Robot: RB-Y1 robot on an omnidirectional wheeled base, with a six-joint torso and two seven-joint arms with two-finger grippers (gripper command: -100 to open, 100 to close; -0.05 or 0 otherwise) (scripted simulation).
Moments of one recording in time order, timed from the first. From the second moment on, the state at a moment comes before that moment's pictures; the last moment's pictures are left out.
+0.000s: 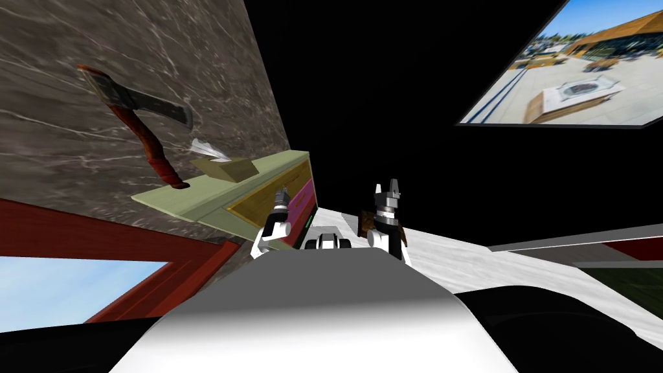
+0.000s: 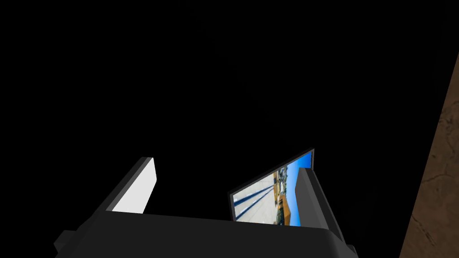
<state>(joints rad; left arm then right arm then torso) 0.25 -0.01 0.10 -1.96 0.03 -0.10 0.02 0.48 0.05 -0.02 -2.27 -0.01 -0.44 -0.08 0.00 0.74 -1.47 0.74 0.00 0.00</state>
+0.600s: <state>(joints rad) 0.26 0.00 0.09 -2.00 0.03 -0.07 0.02 0.48 0.05 -0.02 -2.27 -0.01 -0.44 -0.08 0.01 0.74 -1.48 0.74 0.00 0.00</state>
